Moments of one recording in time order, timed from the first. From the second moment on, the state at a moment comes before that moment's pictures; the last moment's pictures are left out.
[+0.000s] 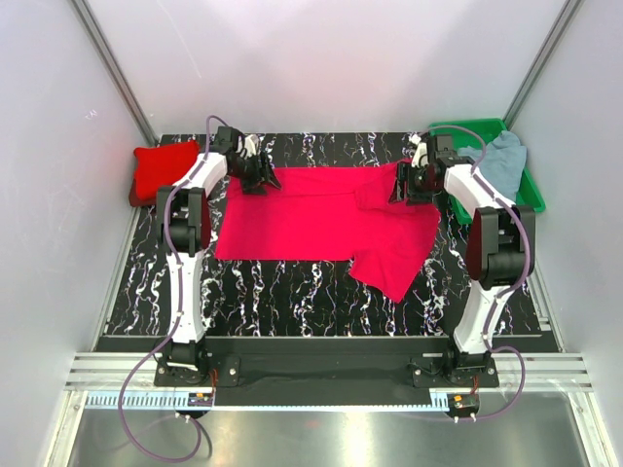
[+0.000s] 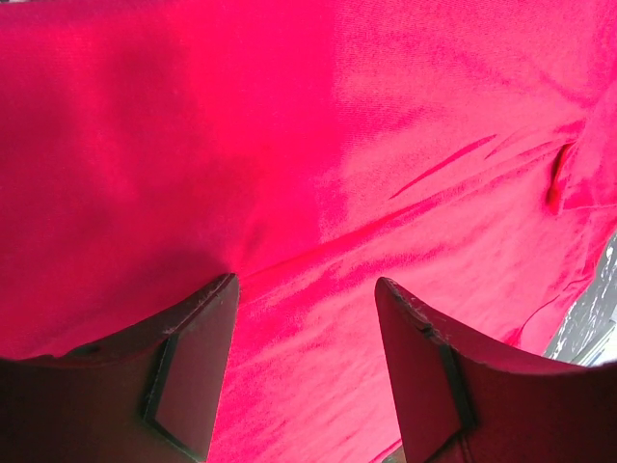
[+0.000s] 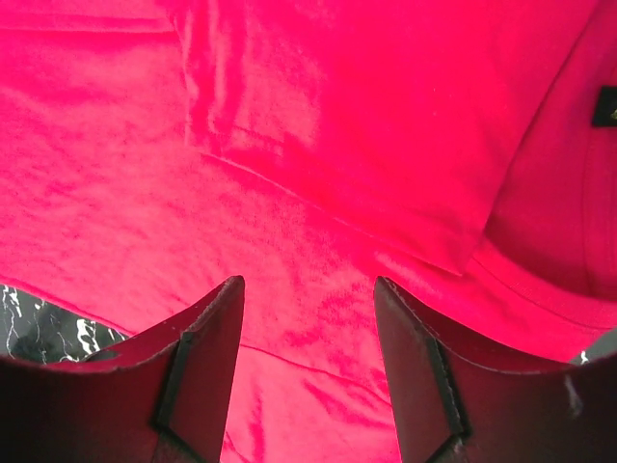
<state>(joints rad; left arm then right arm) -0.08 2.42 2.02 -0.65 0.58 -0.32 0.08 1.95 1.51 -0.59 -0.33 0.12</state>
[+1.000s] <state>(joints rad) -0.03 1.93 1.73 -0.78 0.09 0.04 0.02 1.90 1.56 -0.58 -0.25 -0.12</state>
